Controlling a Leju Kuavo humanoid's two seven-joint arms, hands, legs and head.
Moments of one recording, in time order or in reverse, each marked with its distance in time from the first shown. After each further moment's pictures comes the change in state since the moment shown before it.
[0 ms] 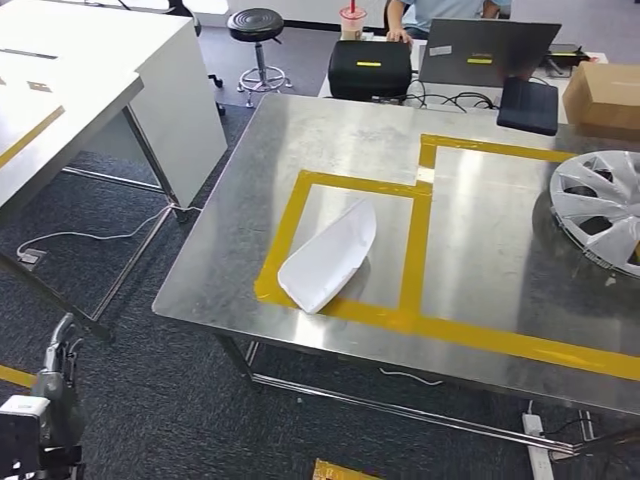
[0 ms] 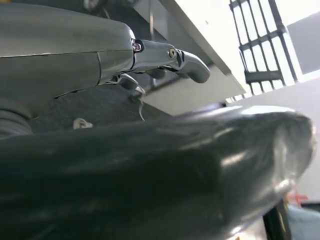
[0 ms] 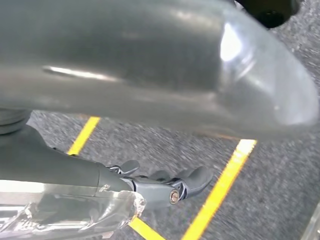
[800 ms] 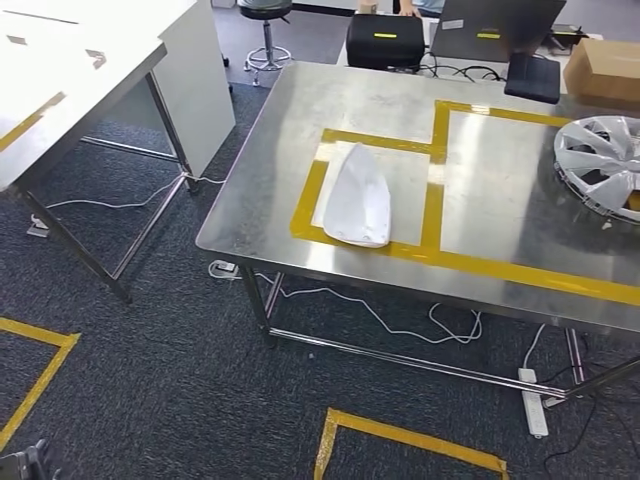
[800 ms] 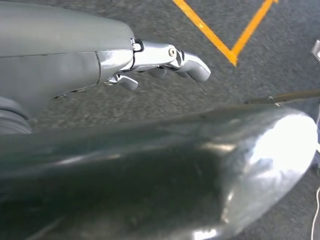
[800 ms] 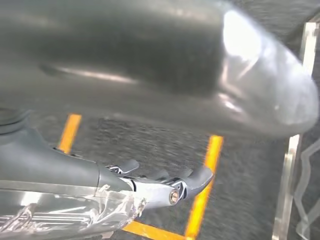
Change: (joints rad) left arm -0.114 -0.355 0.674 0.462 -0.078 -0.271 0.122; right arm 0.123 0.009 -0.284 -0.058 -0.056 0.000 -0.261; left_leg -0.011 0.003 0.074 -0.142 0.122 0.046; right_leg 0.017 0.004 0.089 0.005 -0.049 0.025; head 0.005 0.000
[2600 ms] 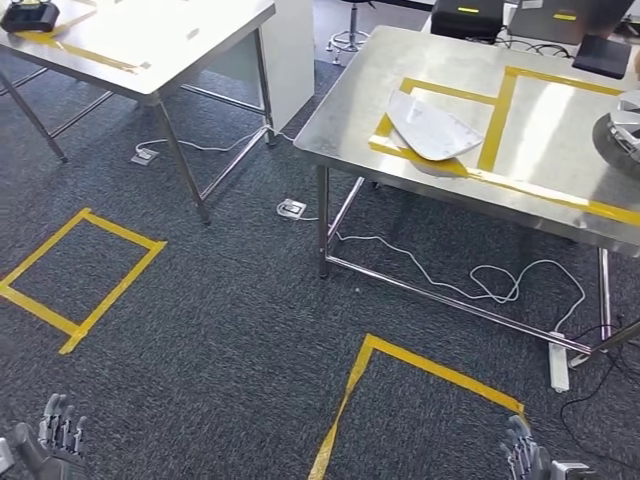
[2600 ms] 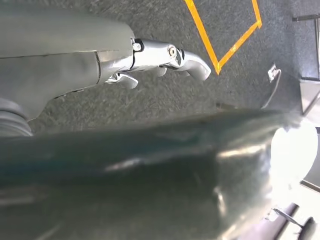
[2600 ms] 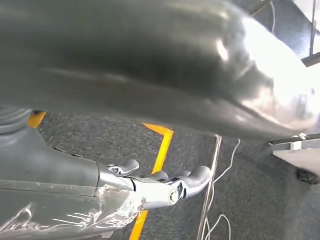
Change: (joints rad) left arm 0.061 -0.009 -0.218 -0.224 0.289 -0.158 0.018; right arm 0.174 0.278 -0.675 -0.164 0.475 0.422 0.034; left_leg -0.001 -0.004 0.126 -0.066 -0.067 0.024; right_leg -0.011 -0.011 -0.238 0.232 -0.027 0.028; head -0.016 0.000
